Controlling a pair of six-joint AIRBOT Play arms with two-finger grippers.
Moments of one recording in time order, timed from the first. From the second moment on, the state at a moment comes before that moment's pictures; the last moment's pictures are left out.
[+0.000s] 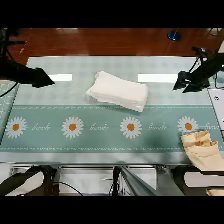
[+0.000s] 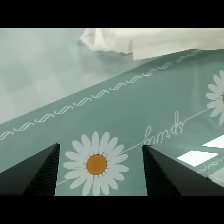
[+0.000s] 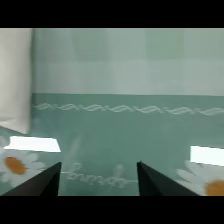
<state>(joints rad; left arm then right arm) 0.11 -1.17 1.37 1.11 -1.47 -1.17 -0.15 -1.52 1.48 -1.22 1.53 1.54</state>
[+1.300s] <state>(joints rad) 0.11 -1.24 1.35 1.19 -1.45 -1.25 0.01 -1.55 1.16 -0.44 1.05 1.33</state>
